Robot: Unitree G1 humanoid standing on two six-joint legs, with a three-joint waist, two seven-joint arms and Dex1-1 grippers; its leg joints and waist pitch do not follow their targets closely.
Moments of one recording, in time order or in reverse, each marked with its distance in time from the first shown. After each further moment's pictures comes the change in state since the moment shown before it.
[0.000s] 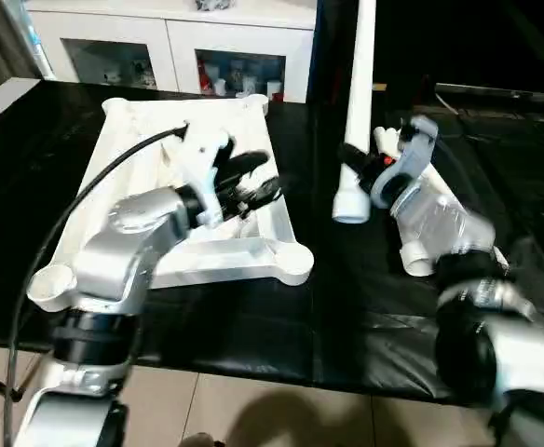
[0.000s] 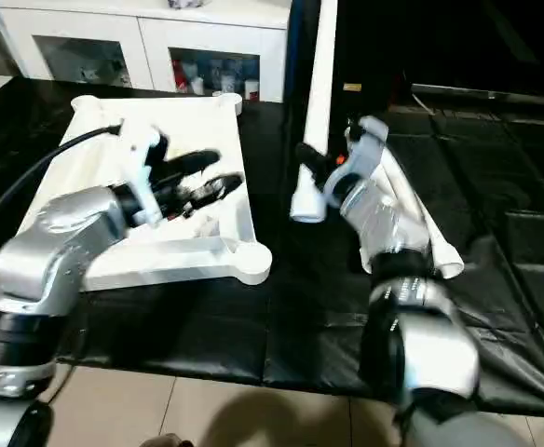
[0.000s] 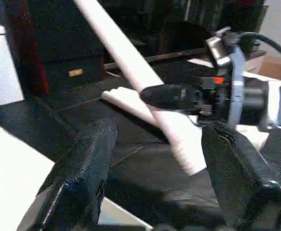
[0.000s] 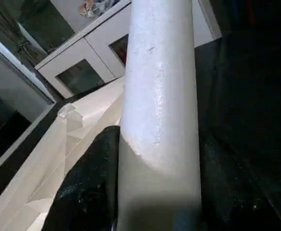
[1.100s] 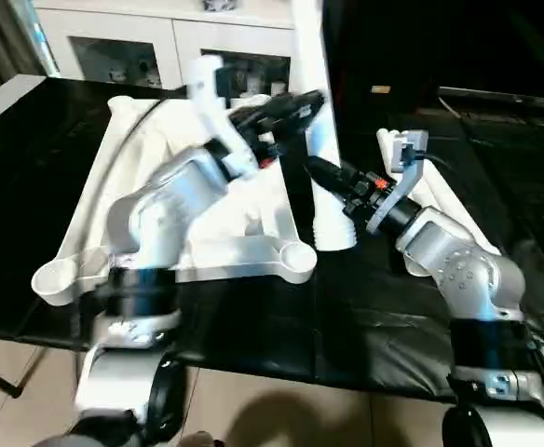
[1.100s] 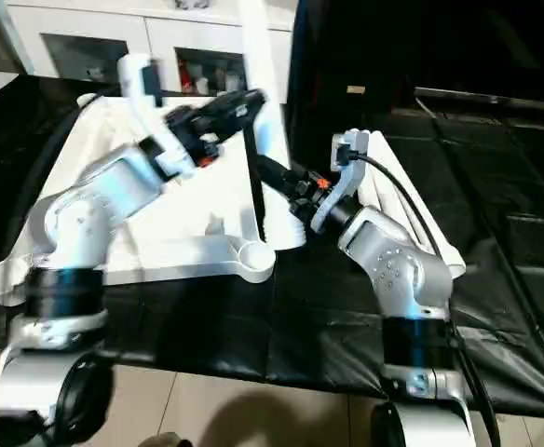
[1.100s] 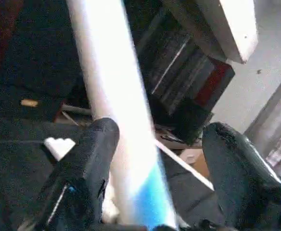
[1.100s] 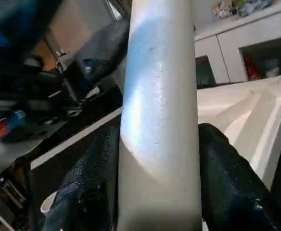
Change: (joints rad) left arm -0.239 -0.230 0.236 0.153 -0.294 0.189 0.173; right arm 0.345 -0.007 0.207 -0.734 0.184 0.254 0.266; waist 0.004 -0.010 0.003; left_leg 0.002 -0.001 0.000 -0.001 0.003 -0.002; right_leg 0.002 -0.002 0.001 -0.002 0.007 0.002
